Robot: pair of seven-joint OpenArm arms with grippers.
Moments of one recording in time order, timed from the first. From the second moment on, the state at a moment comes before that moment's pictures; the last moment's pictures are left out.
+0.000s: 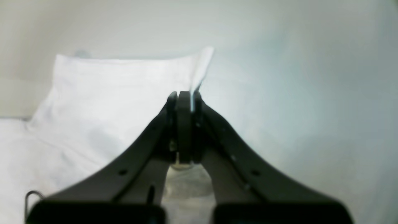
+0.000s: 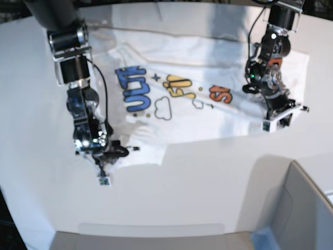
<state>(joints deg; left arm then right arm) 1.5 -24.1 11.3 83.7 28.7 22.6 43.3 25.4 8.0 -14.1 74.6 12.5 -3.6 -53.4</state>
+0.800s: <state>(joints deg) 1.8 -24.0 8.2 83.9 28.3 22.6 43.5 3.9 10.6 -10.0 113.5 12.1 -3.4 -63.7</state>
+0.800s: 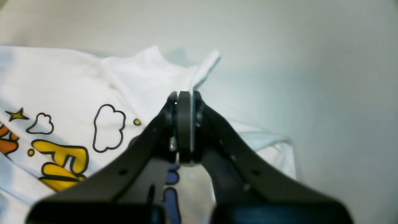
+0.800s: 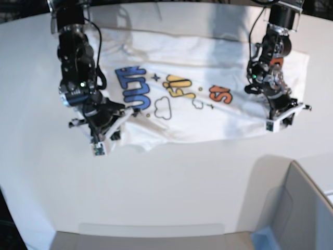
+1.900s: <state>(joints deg) 12.4 -23.7 -7.3 100.6 4.0 8.9 46.6 -15.3 18.1 -2.2 119.4 26.4 -3.6 -57.9</state>
